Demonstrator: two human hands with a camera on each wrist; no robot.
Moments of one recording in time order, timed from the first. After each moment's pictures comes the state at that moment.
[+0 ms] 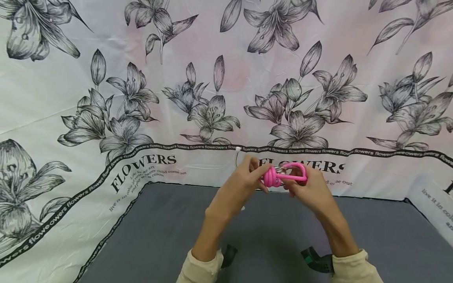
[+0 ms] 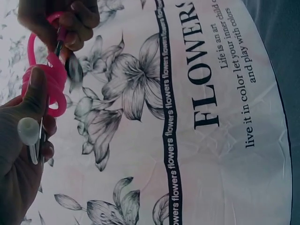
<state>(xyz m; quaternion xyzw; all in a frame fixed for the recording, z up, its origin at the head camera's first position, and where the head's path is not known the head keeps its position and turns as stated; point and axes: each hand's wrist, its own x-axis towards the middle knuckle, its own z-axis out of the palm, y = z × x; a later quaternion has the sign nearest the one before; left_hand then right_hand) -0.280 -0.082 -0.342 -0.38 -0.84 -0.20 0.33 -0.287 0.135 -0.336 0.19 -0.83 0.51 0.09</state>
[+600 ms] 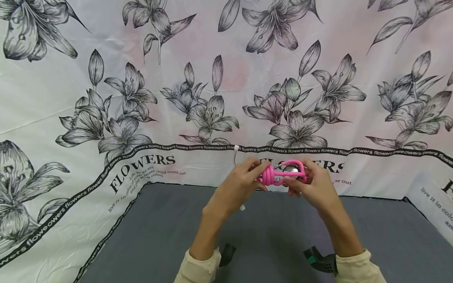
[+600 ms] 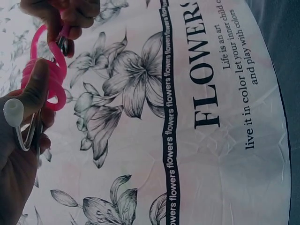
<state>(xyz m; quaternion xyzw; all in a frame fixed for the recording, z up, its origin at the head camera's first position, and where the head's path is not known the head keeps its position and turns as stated) -0.283 -0.086 -0.341 -0.38 -0.83 -0.18 0.35 -0.285 0.144 -0.331 0.21 -0.80 0.55 0.08</state>
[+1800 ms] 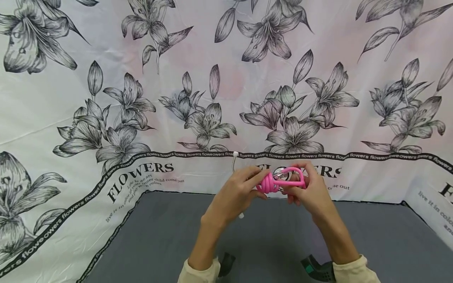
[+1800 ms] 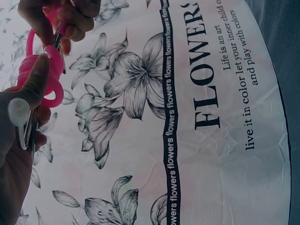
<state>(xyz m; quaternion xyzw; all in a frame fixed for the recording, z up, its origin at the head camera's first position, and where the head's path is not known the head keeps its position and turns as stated) -0.275 -0.087 -0.342 -0.39 -0.82 -0.16 0.39 -0.279 0.138 -0.337 0.19 -0.78 0.60 0.08</state>
